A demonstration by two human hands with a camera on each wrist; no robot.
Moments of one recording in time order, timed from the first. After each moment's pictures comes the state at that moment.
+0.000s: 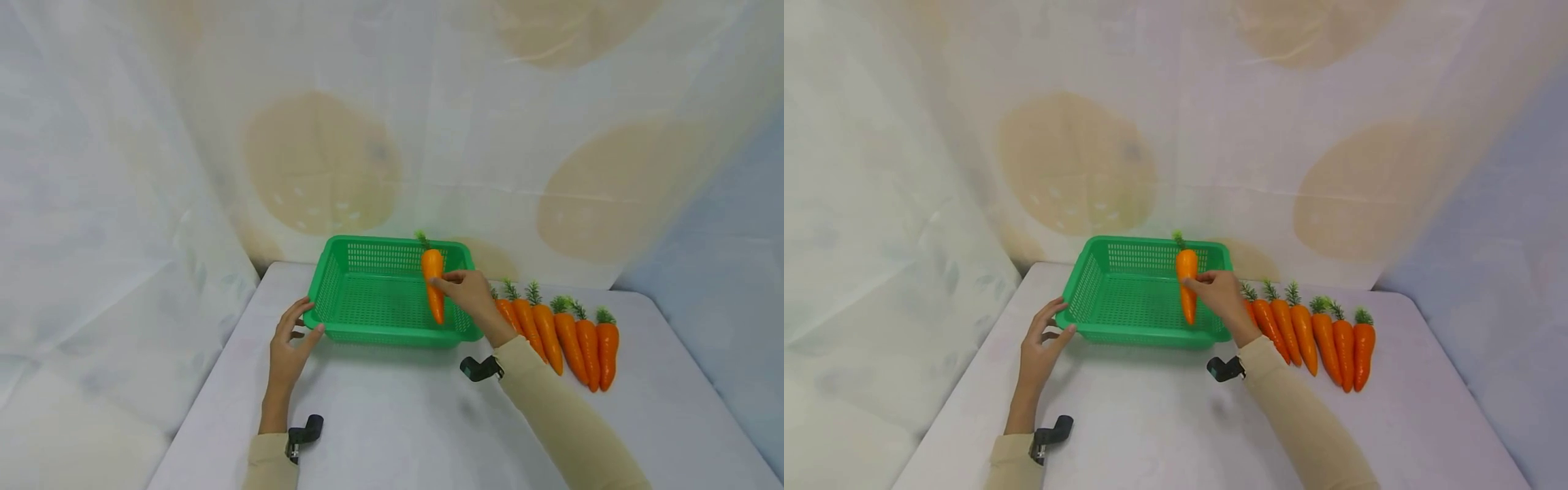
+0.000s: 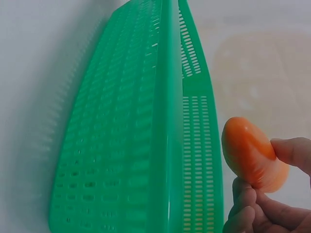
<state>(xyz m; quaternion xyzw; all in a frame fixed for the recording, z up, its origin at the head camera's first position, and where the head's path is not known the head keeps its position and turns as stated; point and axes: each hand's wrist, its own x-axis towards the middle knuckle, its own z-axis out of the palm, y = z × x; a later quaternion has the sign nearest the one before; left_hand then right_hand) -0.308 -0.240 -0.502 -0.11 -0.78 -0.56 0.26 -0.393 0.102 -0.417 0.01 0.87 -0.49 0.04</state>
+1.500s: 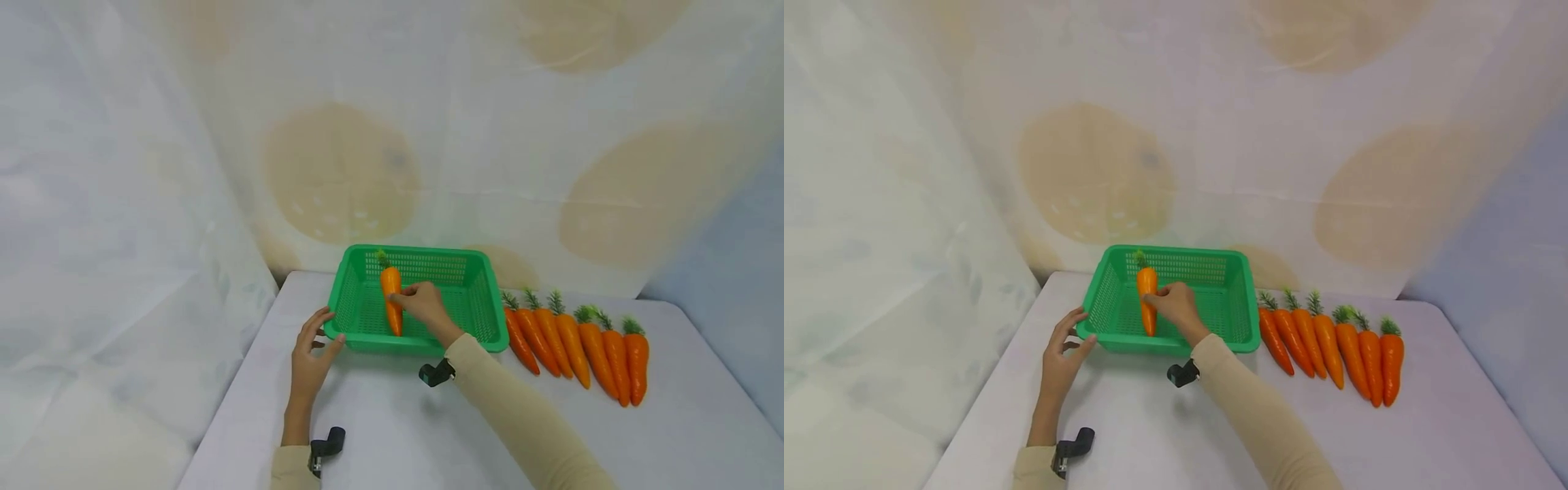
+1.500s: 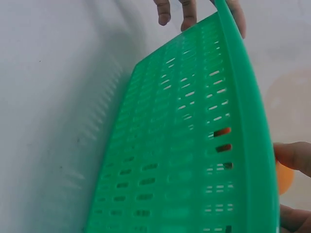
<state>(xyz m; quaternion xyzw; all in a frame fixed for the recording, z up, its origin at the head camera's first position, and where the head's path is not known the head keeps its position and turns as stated) -0.322 -0.245 -0.525 -0.10 -0.77 -0.57 0.26 -0.412 -0.011 -0.443 0.00 0.86 -0.50 0.06</state>
